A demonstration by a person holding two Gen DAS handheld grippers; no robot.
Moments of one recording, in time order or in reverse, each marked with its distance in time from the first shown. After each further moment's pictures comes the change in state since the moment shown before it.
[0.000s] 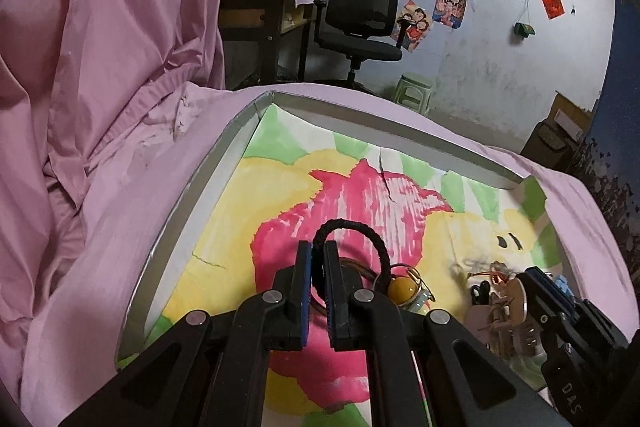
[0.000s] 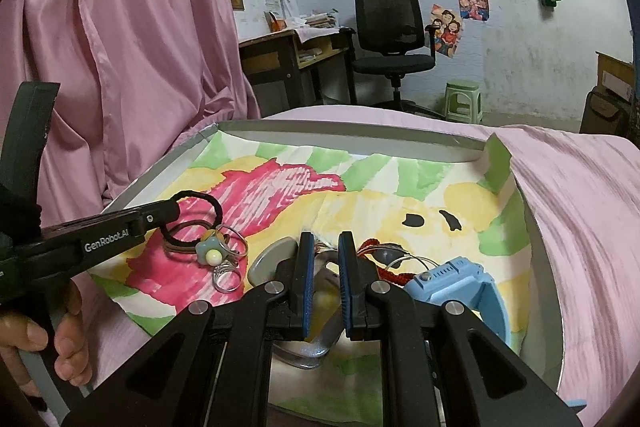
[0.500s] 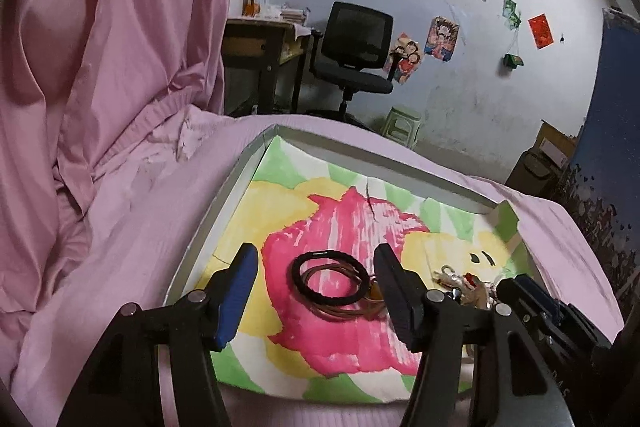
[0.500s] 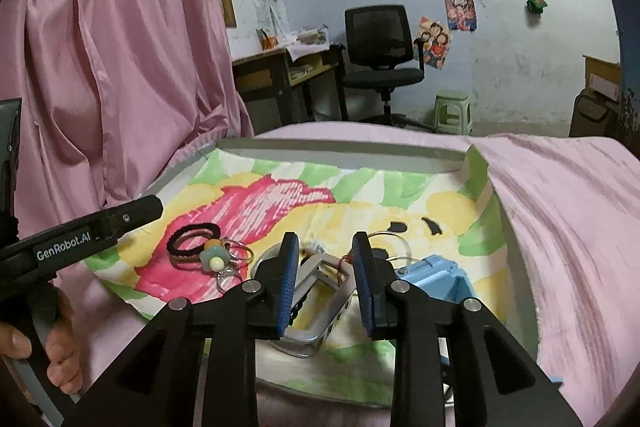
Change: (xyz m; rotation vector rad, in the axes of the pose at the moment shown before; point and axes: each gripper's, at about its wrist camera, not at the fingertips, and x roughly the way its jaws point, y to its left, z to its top) left arm -0.040 0.006 -0.008 -0.027 -0.125 -0.043; right arm -0.028 -0.004 -0.002 0.019 -0.078 -0.033
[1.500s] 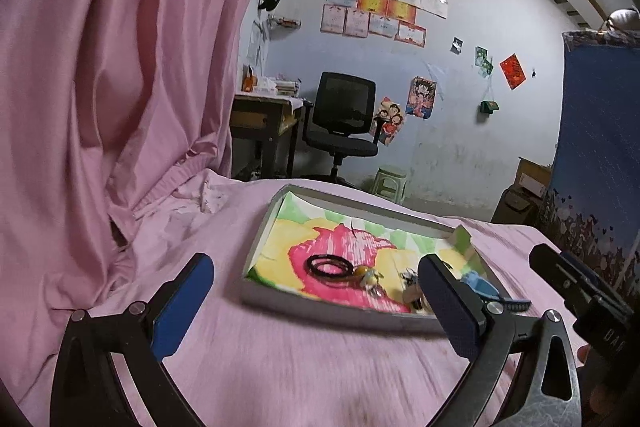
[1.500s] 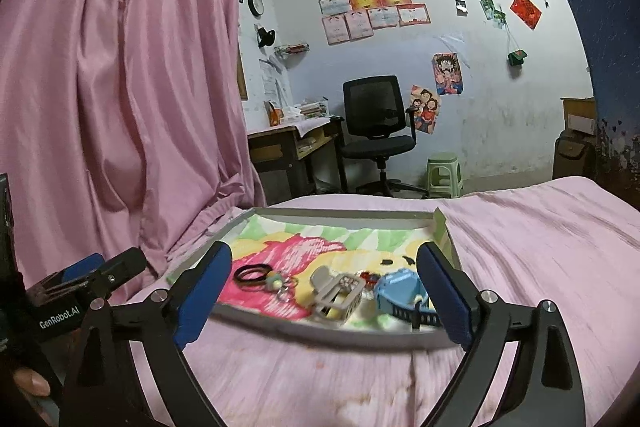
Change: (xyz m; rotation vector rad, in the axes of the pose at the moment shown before) left arm -0.138 0.017 -0.050 0.041 -0.264 -0.023; right arm -0.142 0.021 -0.010 0.010 -0.247 -0.004
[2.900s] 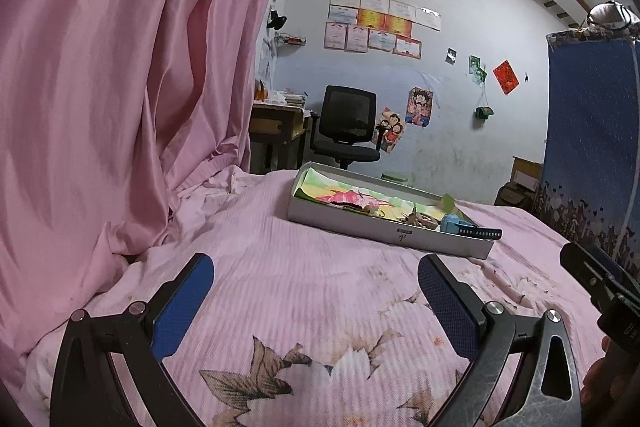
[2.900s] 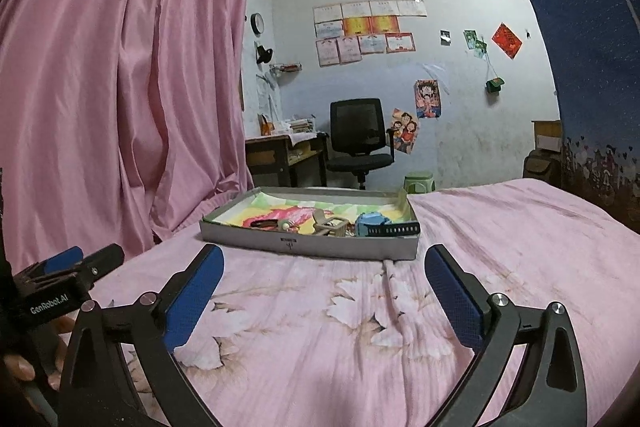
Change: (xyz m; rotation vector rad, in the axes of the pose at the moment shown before) left arm -0.125 0.030 -0.082 0.017 -0.064 0.016; right arm -0.141 0.013 -0.068 -0.052 -0.079 -0.080
